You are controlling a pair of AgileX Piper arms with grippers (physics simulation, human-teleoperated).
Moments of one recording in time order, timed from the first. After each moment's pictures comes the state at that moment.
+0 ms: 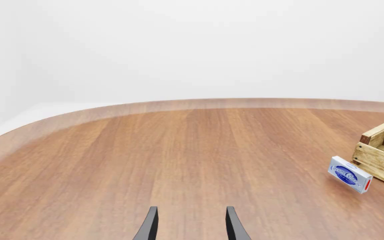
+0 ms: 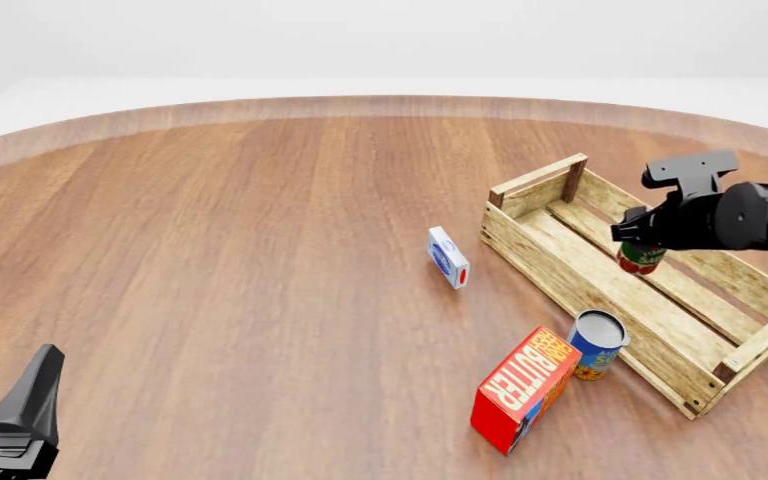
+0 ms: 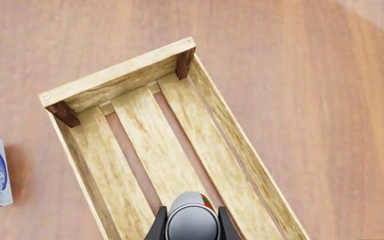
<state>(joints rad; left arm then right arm) 0.00 0.01 0.00 0.00 0.00 -0.12 1.66 -1.01 0.18 -0.22</state>
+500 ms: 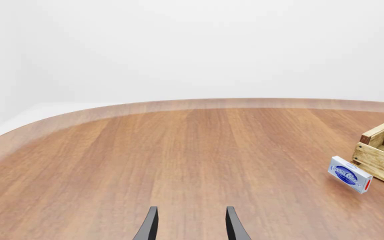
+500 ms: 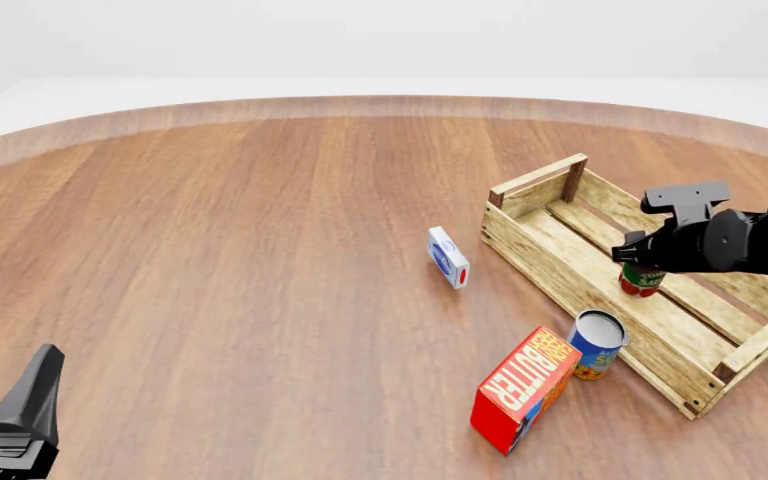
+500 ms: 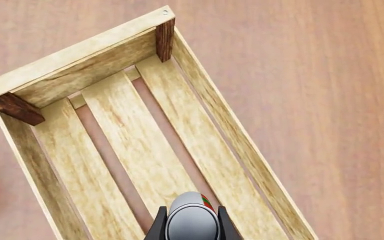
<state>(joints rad) 0.00 0.01 0.00 0.00 0.00 -0.16 1.78 -0.99 0.08 -0.20</state>
